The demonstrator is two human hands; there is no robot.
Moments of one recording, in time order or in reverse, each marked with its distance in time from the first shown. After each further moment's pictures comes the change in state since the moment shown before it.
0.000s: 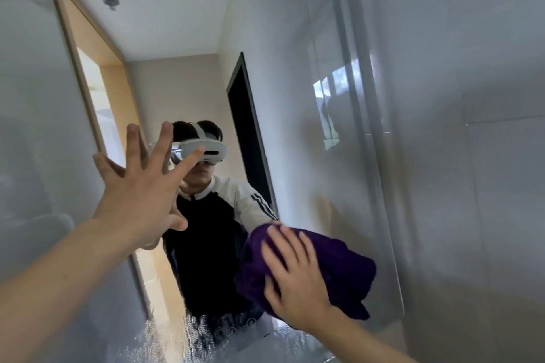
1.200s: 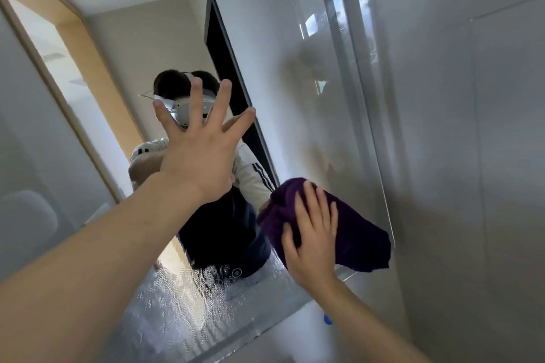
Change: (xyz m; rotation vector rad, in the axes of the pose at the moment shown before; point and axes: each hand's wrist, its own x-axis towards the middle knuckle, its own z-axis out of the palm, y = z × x) left_hand 0.029 0.124 0.005 0.048 0.012 0.237; right_hand -0.055 0.009 0.015 0.285 0.151 0.551
